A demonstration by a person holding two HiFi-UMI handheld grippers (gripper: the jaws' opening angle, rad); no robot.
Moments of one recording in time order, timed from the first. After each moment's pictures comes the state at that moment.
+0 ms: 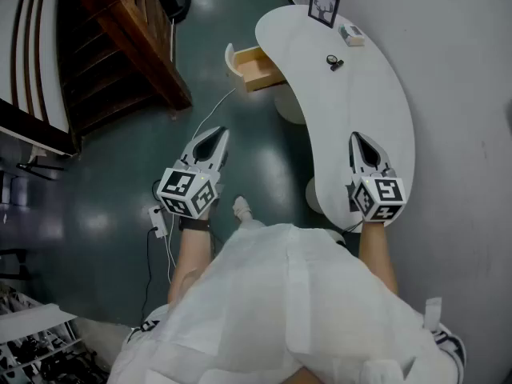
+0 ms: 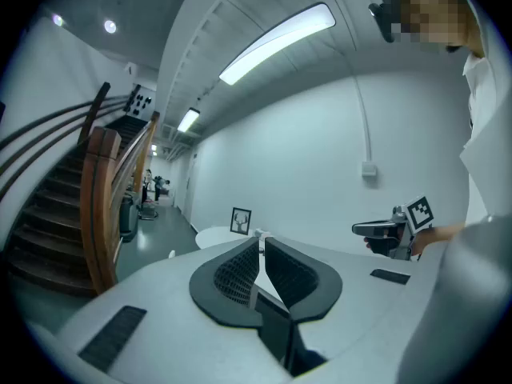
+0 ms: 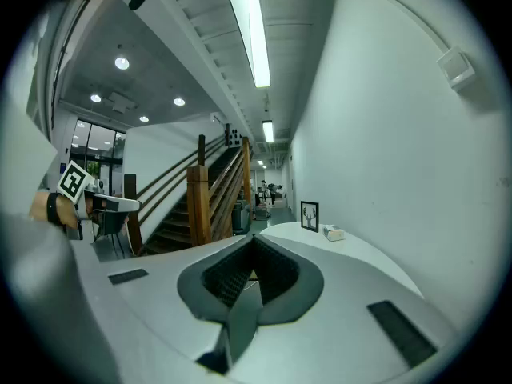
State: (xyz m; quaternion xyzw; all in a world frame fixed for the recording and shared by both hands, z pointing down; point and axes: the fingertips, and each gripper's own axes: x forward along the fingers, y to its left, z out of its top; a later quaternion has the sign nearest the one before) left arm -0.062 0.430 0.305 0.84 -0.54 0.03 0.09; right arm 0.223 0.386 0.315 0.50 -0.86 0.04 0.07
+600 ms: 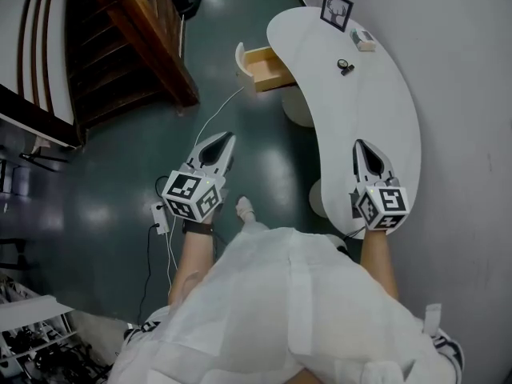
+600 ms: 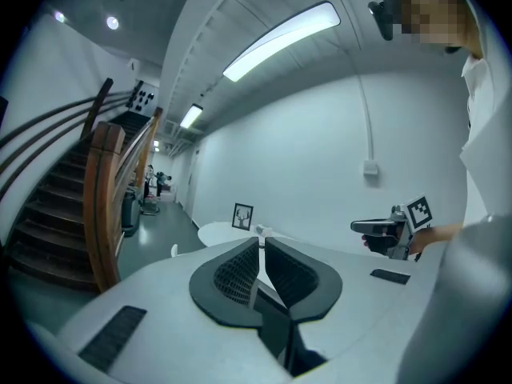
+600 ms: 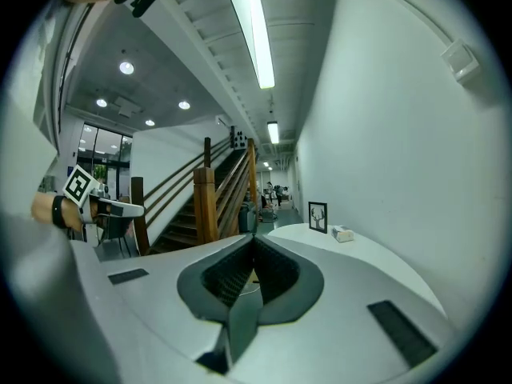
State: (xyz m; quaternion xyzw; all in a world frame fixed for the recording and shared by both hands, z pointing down) left arm -0.072 0.435 0.316 0.84 -0.54 0.03 0.10; right arm 0.208 0.389 0.317 0.48 -0.88 0.04 0.06
